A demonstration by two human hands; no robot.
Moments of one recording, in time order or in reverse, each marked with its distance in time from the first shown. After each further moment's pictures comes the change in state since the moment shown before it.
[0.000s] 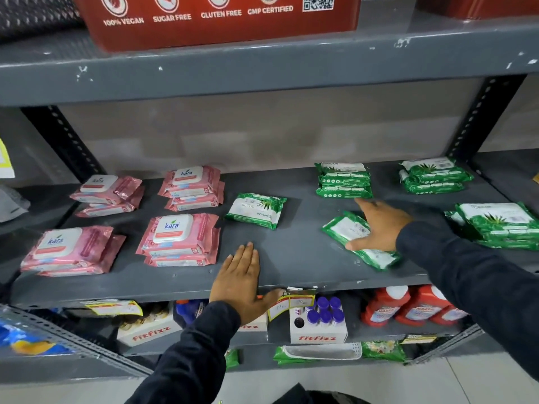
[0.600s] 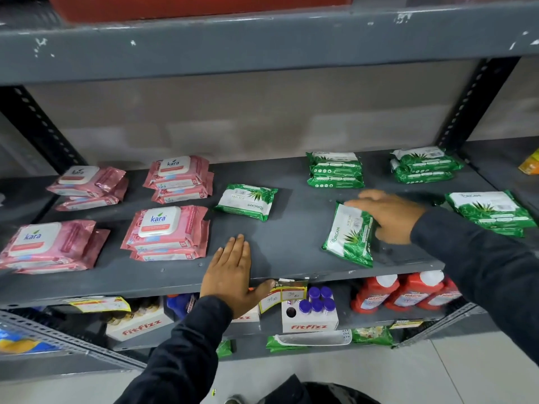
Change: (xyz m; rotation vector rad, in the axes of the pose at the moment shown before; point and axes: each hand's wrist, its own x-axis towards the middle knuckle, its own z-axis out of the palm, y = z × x) left_hand 0.002 0.001 0.005 0.021 0.000 -0.020; right_hand -0.020 0.018 -0.016 -0.140 -0.058 -0.148
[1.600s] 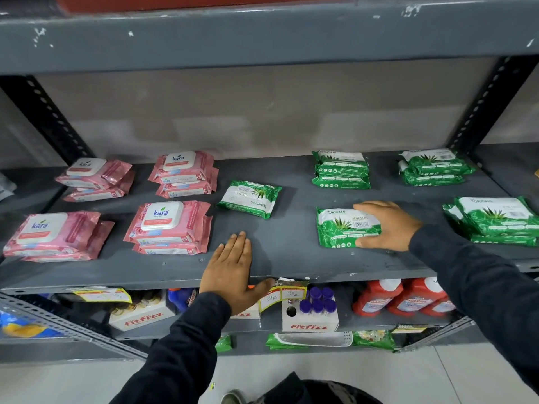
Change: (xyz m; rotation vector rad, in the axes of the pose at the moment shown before) left_hand -0.001 0.001 -0.003 -0.011 0.010 -0.001; right_hand 0.019 0.019 0.042 0.334 0.098 -0.016
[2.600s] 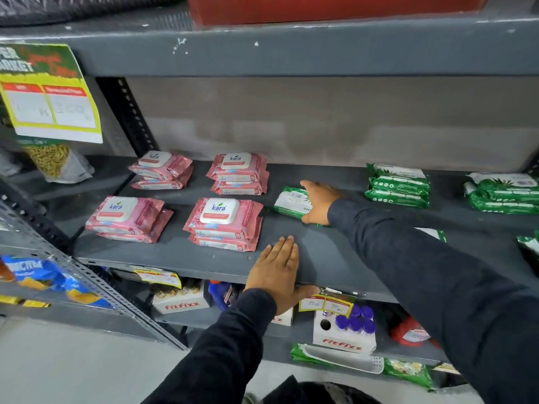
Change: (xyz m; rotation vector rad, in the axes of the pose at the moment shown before) left_hand 0.004 -0.003 0.001 -0.002 -0.029 0.019; right_hand 0.134 -0.206 0.030 -0.131 0.044 -0.152
